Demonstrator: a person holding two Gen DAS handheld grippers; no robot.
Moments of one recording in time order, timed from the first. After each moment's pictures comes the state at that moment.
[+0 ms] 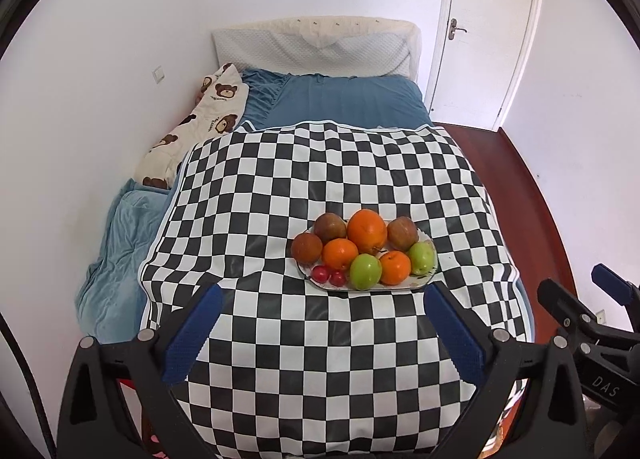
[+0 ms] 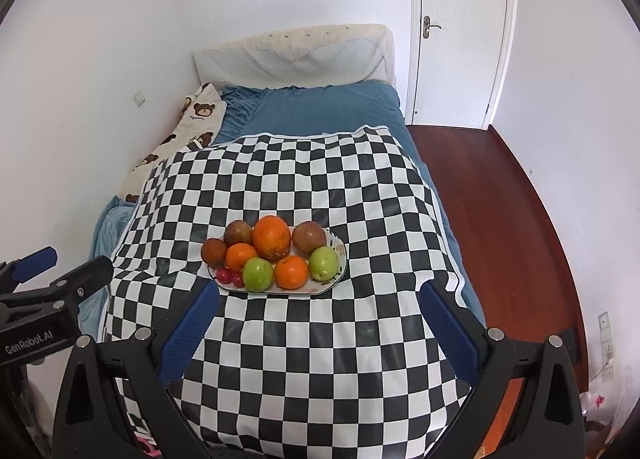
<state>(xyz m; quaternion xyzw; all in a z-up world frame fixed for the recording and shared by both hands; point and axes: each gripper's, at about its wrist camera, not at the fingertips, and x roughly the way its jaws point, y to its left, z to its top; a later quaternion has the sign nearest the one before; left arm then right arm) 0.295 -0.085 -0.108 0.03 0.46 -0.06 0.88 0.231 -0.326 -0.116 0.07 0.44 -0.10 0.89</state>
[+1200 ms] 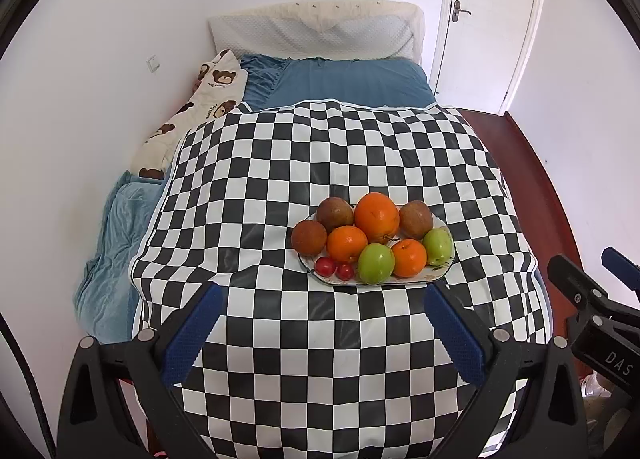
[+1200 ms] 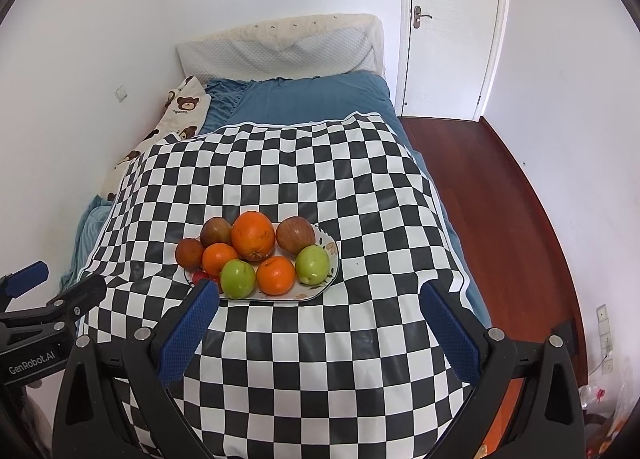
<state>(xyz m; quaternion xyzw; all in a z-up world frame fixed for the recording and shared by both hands) 0.317 -0.091 -0.157 0.05 0.48 -0.06 0.87 0.255 -0.332 -0.161 0.07 0.45 -0.13 0.88</state>
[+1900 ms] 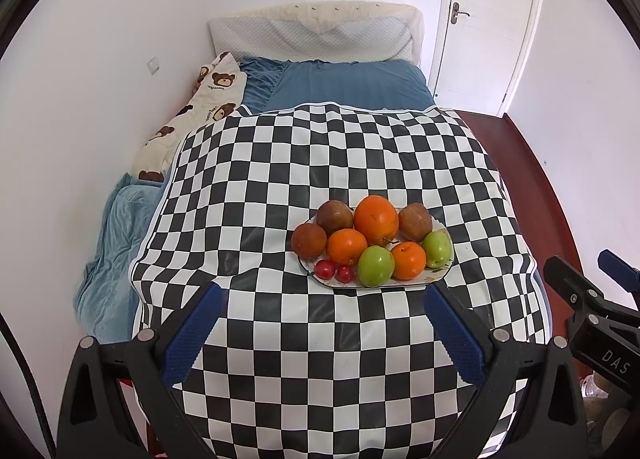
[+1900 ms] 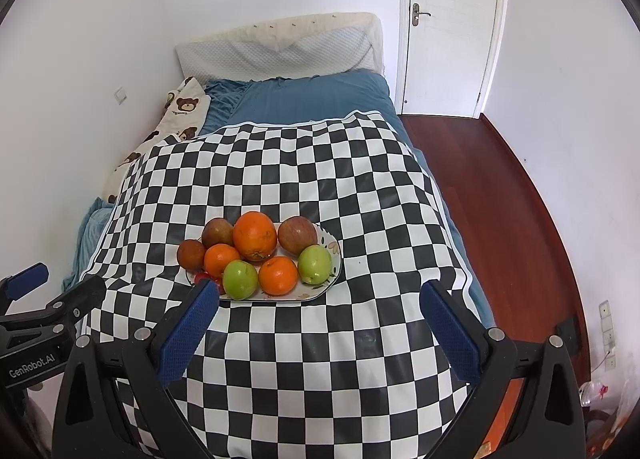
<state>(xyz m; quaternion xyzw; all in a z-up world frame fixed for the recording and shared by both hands) 0.318 -0.090 -0.157 0.05 0.48 -0.06 0.87 0.256 -0.333 -0.161 0.07 0.45 -0.13 0.88</state>
